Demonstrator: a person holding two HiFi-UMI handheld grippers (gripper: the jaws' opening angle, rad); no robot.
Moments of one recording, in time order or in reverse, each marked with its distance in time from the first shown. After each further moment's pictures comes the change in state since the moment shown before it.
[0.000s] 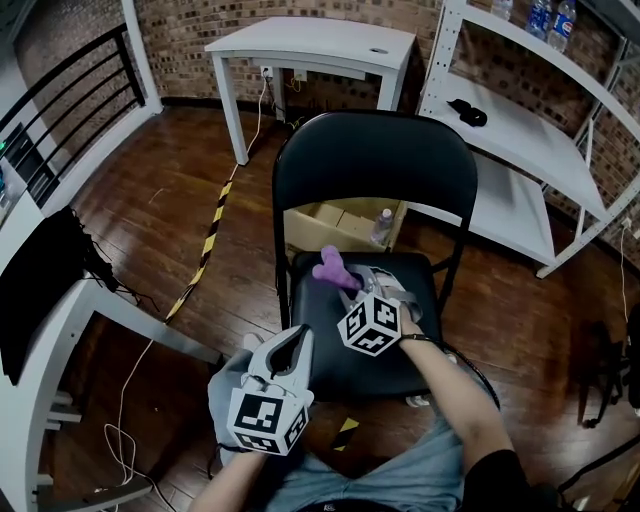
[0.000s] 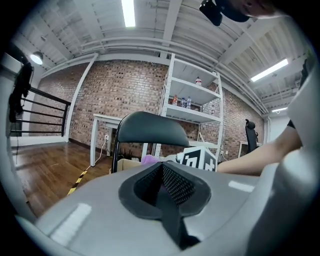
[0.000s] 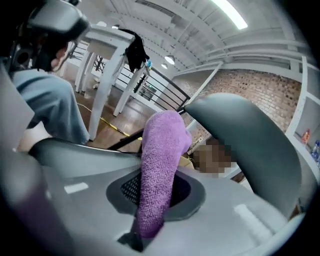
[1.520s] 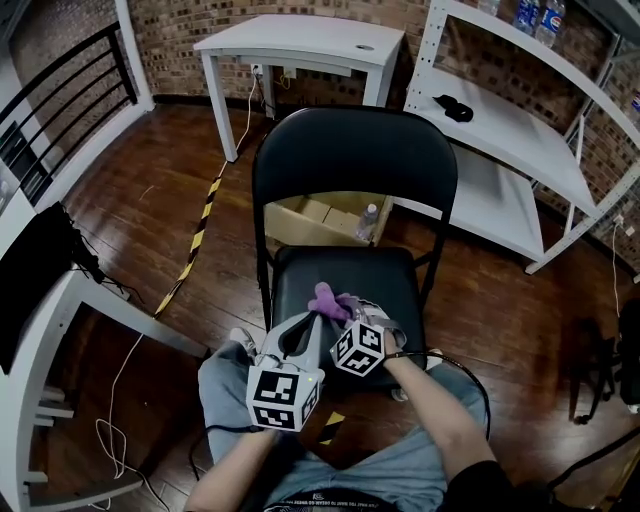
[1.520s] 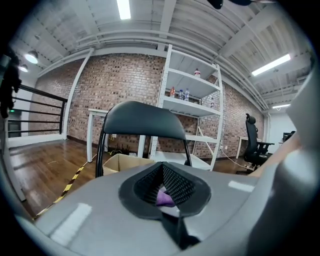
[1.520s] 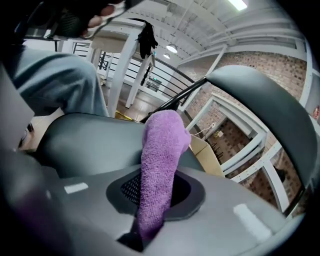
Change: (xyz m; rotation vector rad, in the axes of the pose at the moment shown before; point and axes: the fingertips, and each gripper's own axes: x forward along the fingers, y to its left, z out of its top) left arm 0.045 -0.036 -0.028 0.020 0.063 -0.004; right arm -0.004 0.088 -0.079 0.062 0.083 0.141
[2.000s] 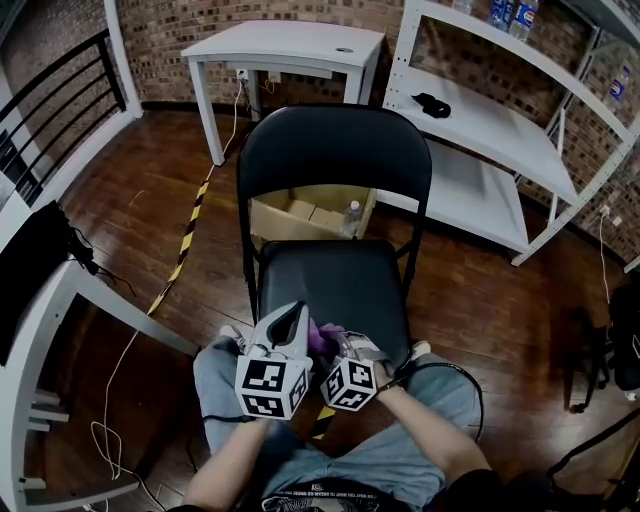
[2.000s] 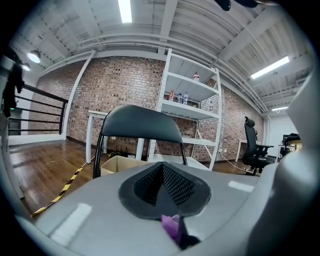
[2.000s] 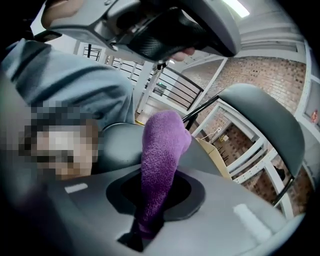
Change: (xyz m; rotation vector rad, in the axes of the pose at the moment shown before) left arm -0.012 -0.018 0.005 -0.014 -0.031 -0.005; right arm -0.069 0.088 0.002 -0.031 -0.051 0.047
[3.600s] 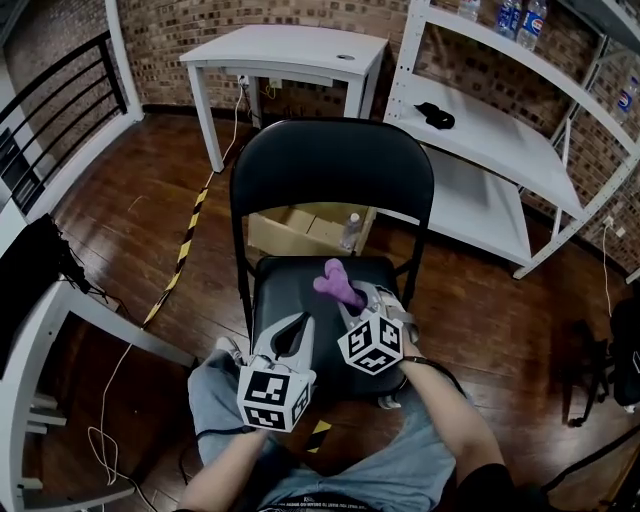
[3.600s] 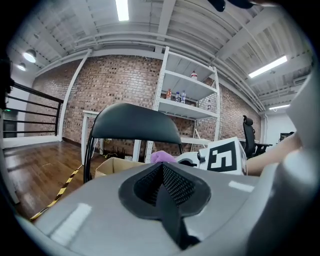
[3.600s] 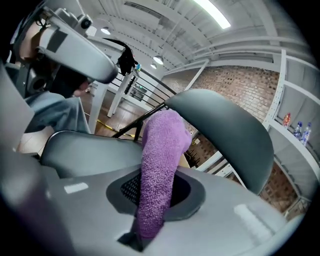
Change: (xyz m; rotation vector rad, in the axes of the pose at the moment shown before) left arm 0.035 -0.009 0.009 0.024 0.003 -0.034; right arm -0.029 -0.186 0.009 0.065 -0.039 -0.253
